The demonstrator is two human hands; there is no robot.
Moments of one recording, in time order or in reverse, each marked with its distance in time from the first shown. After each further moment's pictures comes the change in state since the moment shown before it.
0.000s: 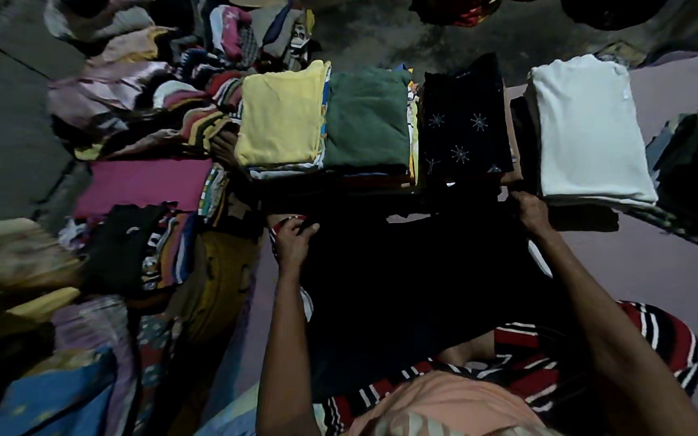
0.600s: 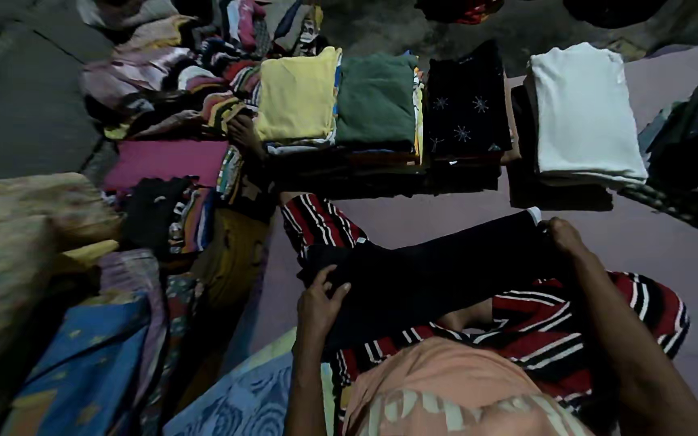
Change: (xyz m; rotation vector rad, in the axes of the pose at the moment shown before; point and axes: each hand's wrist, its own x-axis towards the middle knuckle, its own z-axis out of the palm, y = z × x) left_hand -0.191 -0.022 -0.041 0.297 -0.220 0.027; right_hand -0.100 0.060 -0.001 -0.096 -0.229 0.163
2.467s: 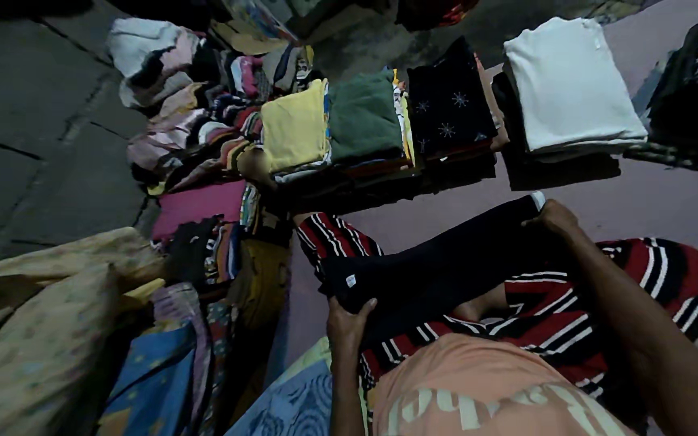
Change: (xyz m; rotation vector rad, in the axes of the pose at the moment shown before) left_hand -0.022 0.000 0.031 0.096 0.124 -0.231; right_hand -0.001 -0.018 0.017 0.242 -0.014 0.284
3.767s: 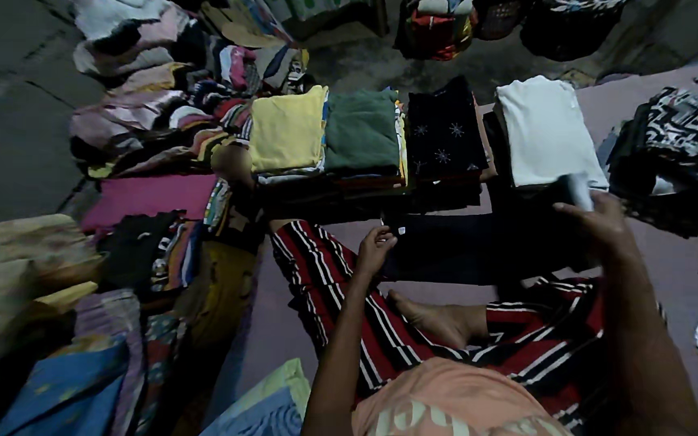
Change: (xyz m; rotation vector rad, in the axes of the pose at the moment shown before) left_hand 0.107 0.127 0.062 -0.536 -0.495 0.372; right_hand -0.121 -0.042 -0.102 0.650 0.356 -0.289
